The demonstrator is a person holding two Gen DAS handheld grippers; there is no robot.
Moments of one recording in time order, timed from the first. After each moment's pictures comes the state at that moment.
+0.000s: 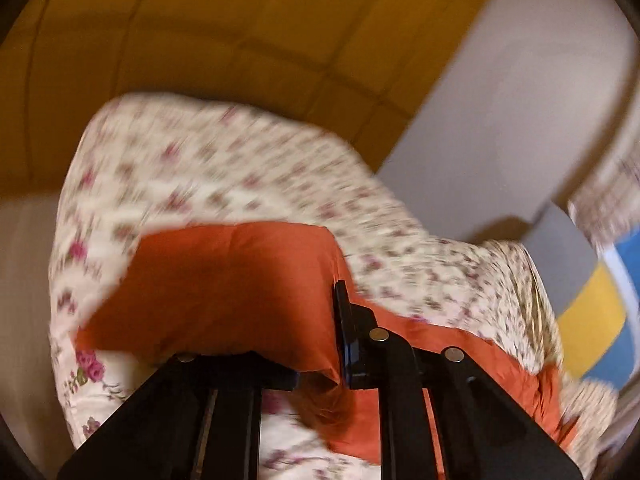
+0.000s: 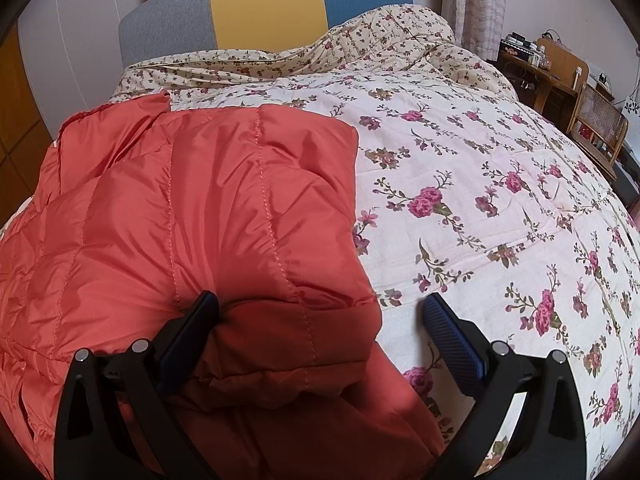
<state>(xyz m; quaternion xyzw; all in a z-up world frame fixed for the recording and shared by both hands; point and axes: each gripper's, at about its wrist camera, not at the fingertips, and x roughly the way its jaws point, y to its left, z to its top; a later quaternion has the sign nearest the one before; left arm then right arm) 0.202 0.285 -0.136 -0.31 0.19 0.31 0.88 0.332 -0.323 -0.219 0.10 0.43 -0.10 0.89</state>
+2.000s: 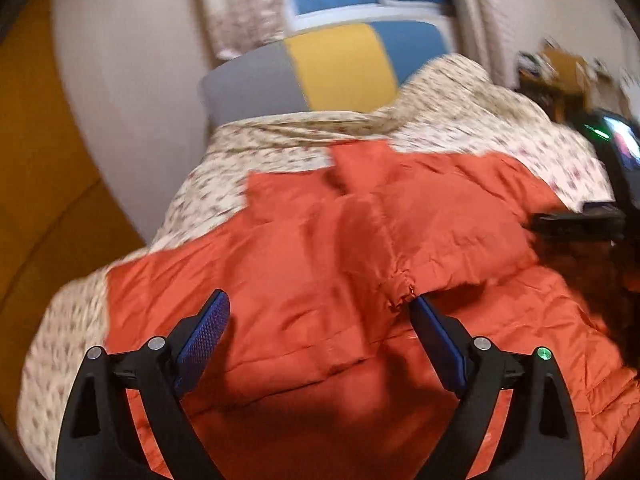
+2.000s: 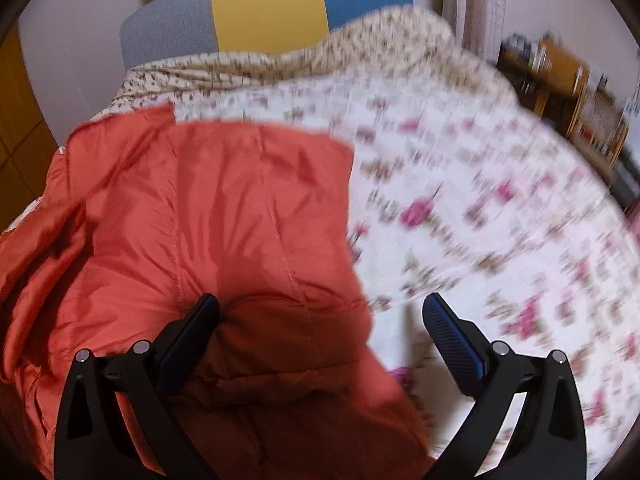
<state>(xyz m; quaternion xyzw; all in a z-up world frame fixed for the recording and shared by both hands) 0.289 -0.035 -0.144 0.15 0.29 -0.08 0.94 0.326 -0.321 -0.194 0.09 0.42 -0.11 0.90</state>
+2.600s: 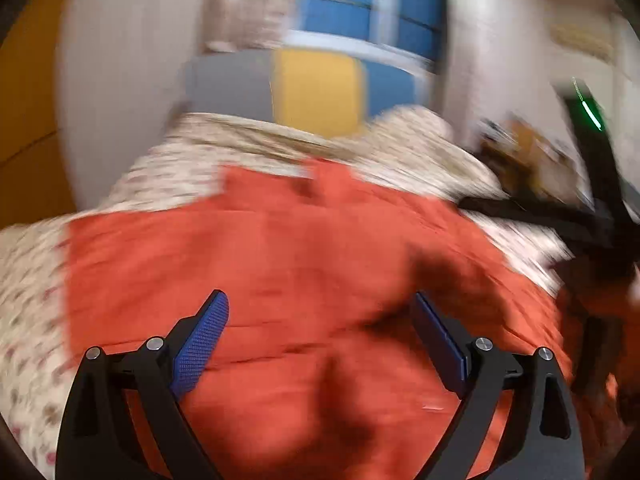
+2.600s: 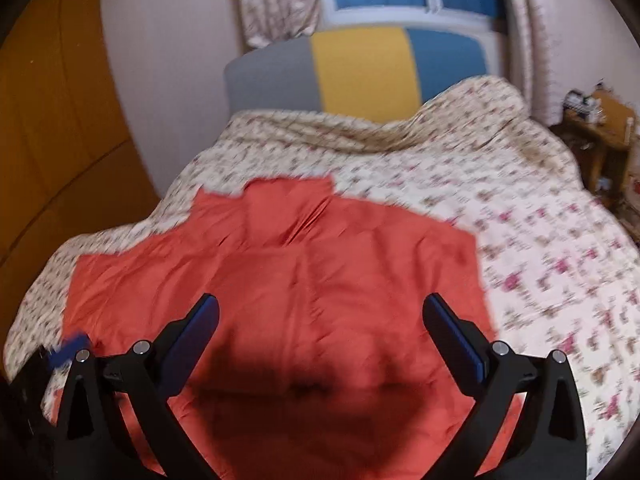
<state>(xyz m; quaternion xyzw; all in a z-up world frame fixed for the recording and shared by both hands) 0.261 0.017 -0.141 0.00 0.28 -0.16 0.95 0.294 -0.217 -0.121 0.11 0.33 0.04 0.94</state>
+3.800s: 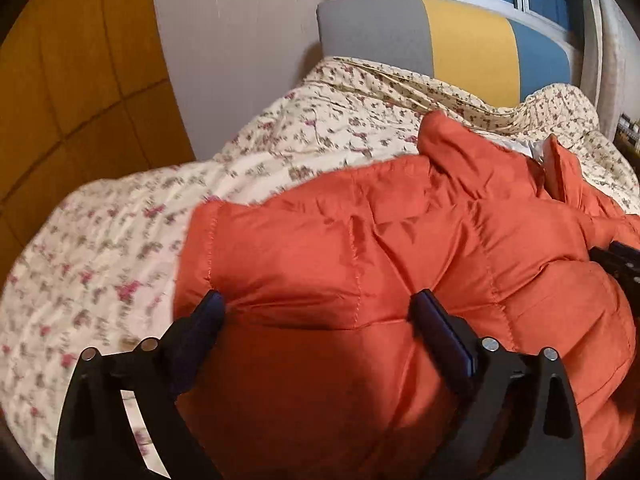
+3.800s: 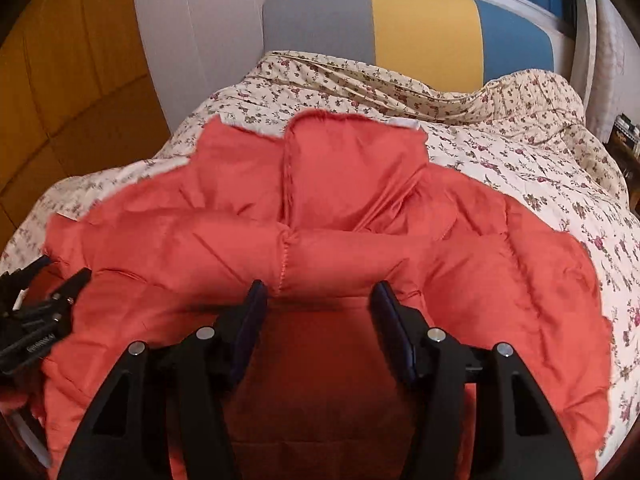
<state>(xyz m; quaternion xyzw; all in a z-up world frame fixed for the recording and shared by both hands) 0.395 0.082 -0.193 0.03 0.37 0.04 0.93 0.413 -0.156 -0.196 0.04 0.39 0.08 0.92</state>
